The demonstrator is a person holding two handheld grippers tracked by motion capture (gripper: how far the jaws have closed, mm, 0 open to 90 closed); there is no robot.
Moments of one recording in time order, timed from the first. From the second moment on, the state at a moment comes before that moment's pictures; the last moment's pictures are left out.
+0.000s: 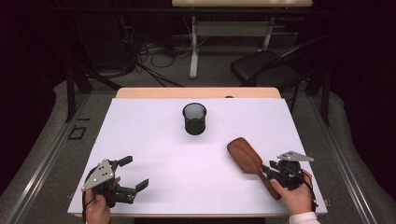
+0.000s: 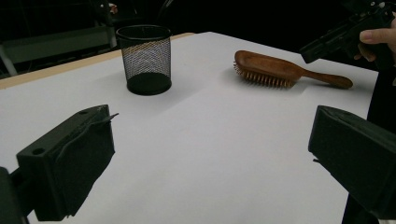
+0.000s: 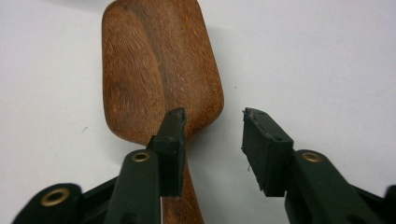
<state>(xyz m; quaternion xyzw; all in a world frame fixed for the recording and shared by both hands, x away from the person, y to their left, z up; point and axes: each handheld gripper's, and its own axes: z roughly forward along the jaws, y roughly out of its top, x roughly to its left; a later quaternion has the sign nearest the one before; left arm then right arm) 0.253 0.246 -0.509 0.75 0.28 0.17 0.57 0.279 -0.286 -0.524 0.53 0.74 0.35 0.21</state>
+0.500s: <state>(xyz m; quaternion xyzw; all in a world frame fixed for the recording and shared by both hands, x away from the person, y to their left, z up) 0.253 0.245 -0.509 0.75 0.28 0.17 0.57 0.279 -0.281 -0.523 0.51 0.74 0.38 0.23</state>
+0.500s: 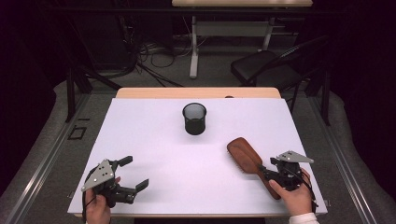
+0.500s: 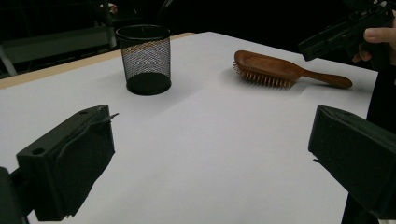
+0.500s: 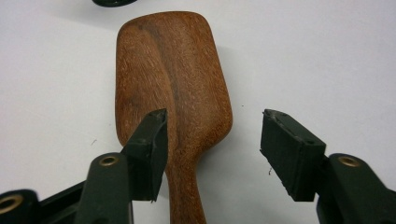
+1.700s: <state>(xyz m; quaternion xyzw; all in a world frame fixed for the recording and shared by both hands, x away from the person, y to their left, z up) 0.253 0.243 -0.510 0.75 0.28 0.17 0.57 0.302 -0.265 -0.513 0.50 0.80 0.28 0.15</state>
